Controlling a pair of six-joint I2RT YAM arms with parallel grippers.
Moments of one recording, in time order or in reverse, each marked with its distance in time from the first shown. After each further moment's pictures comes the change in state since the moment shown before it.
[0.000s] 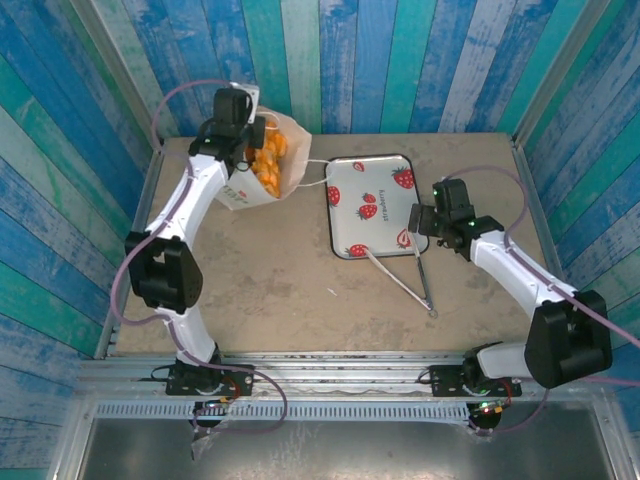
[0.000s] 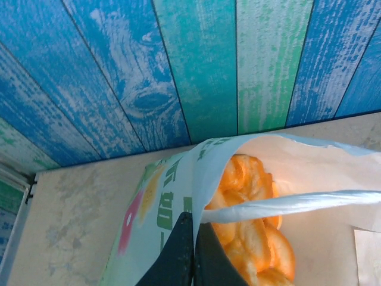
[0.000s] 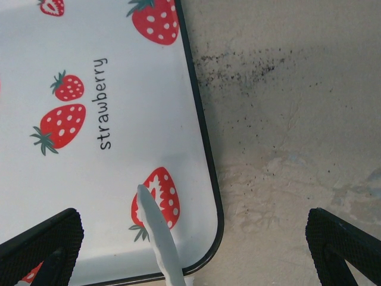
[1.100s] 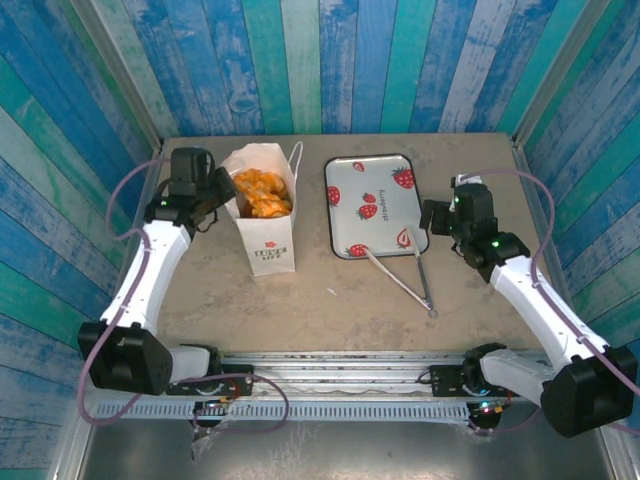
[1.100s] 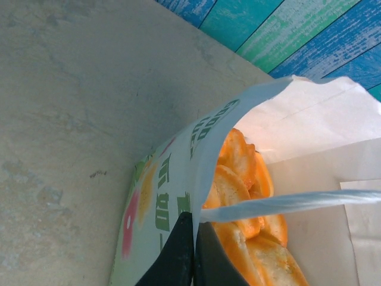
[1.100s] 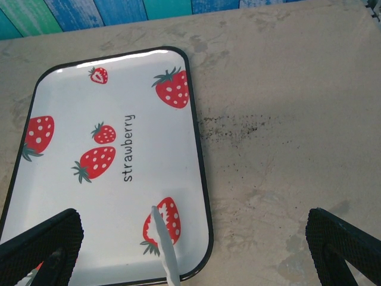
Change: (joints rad) left arm 0.117 -0.525 -0.536 -0.169 0.199 -0.678; right arm 0.000 -0.256 -0.044 0.023 0.023 -0.095
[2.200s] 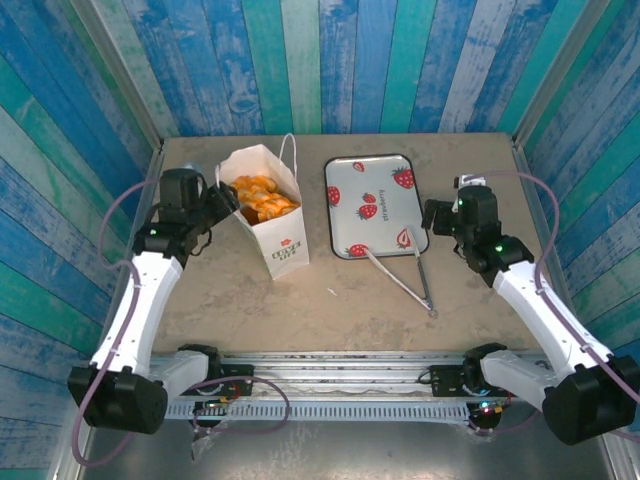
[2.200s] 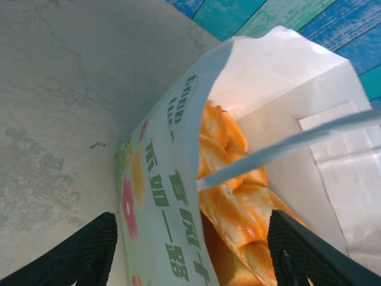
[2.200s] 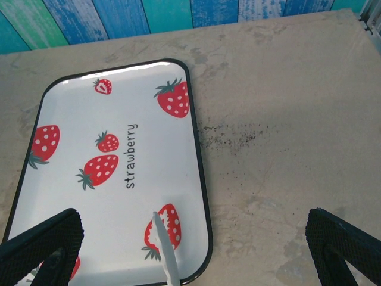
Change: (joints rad) left arm 0.000 -0.203 -0.150 -0.018 0.036 -0.053; right arm -0.003 -0.037 -0.010 0.011 0.004 -0.003
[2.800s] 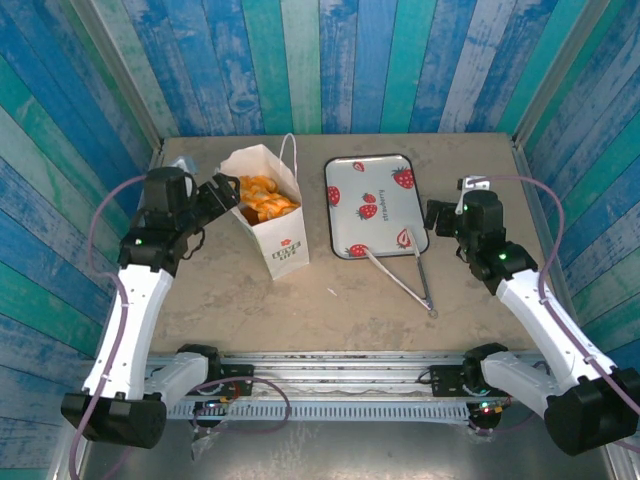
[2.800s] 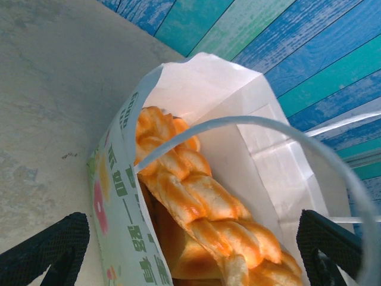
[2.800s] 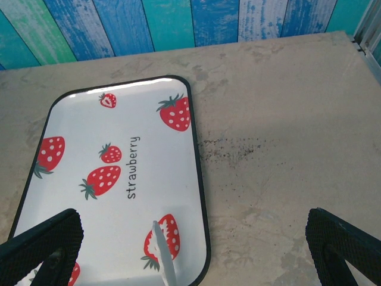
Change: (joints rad) left arm 0.000 -0.079 0.069 -0.055 0.069 0.014; right arm -0.005 -0.060 -0.046 0.056 0.000 -0.028
